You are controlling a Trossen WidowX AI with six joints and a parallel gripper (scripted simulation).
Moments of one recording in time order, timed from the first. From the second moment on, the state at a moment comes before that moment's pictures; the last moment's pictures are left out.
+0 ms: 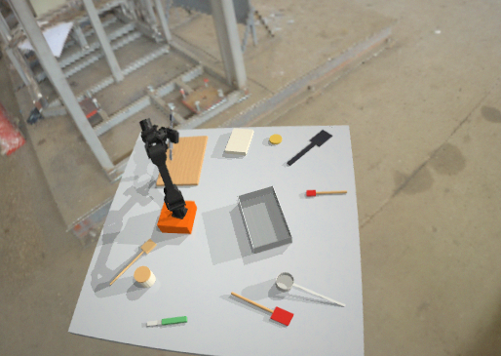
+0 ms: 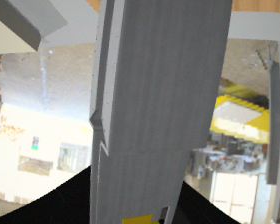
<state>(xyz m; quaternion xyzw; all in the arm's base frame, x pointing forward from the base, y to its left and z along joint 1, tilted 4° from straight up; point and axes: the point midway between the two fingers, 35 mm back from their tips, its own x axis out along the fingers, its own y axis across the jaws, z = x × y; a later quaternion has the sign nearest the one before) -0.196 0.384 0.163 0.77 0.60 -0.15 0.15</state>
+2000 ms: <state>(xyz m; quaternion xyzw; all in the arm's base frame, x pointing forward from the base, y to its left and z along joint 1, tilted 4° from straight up) -0.194 0.389 0.154 0.76 0.60 -0.17 0.18</state>
